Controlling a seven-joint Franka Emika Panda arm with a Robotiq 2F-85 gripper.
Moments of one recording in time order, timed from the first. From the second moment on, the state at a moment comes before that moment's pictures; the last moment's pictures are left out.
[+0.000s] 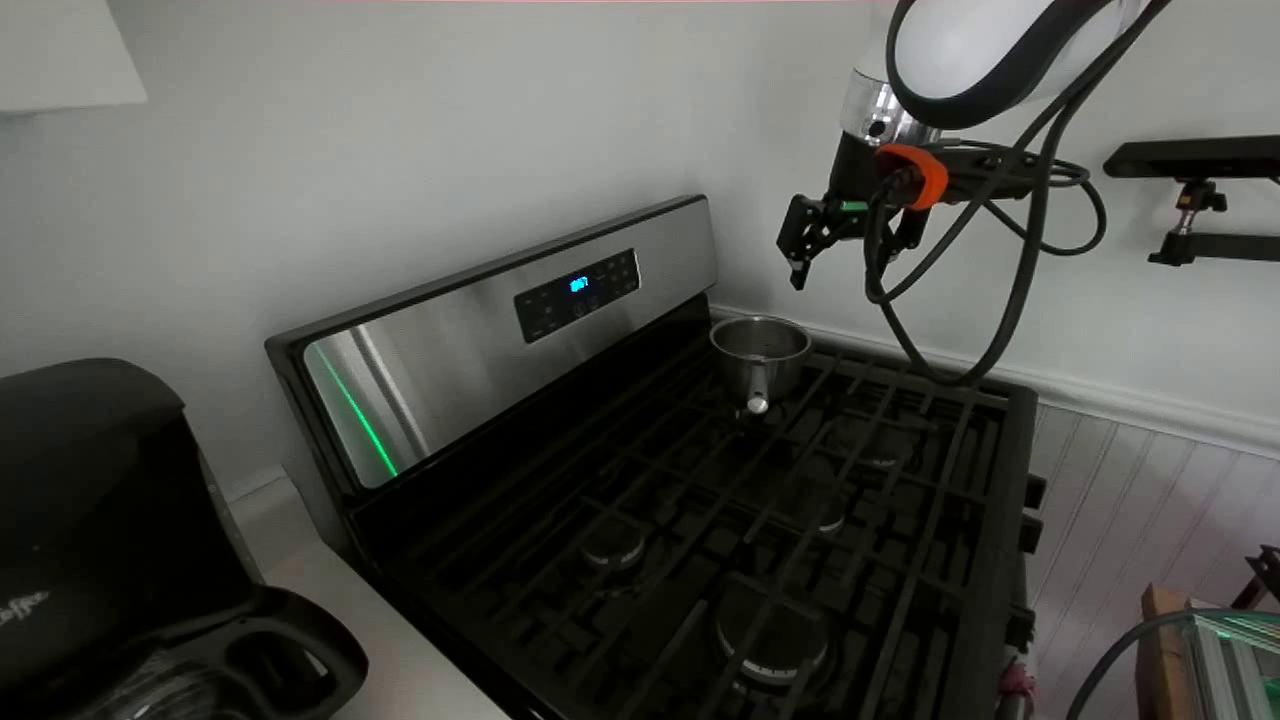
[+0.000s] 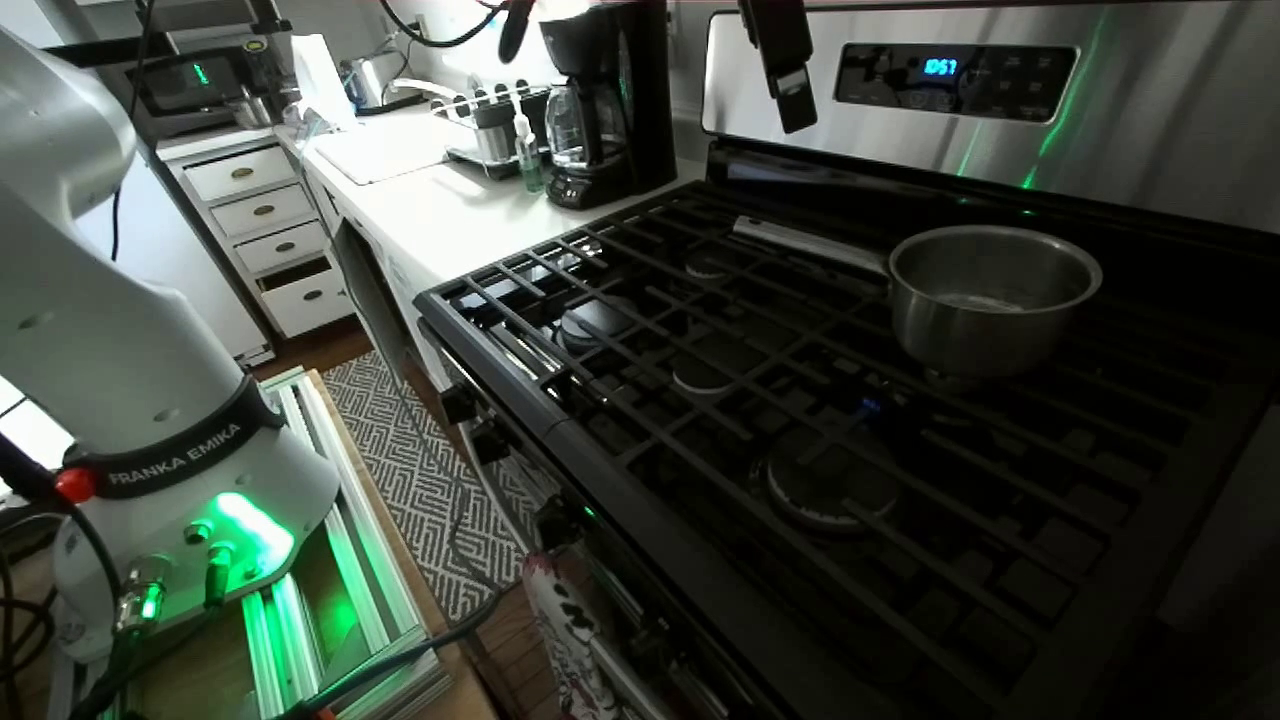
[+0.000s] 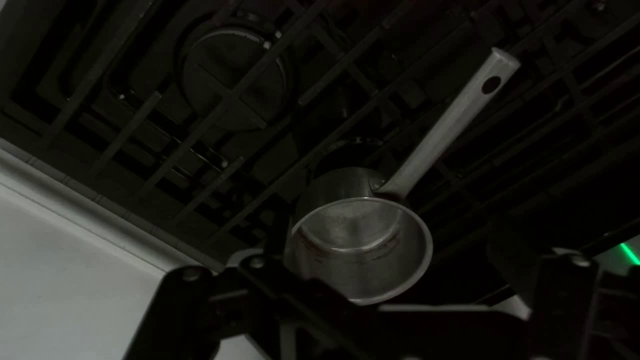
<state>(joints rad) -0.39 -0.26 -0.07 -2.42 -0.15 2.46 0.43</state>
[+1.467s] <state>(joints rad) -0.26 0.42 -0.20 -1.82 -0.07 2.38 0.46</state>
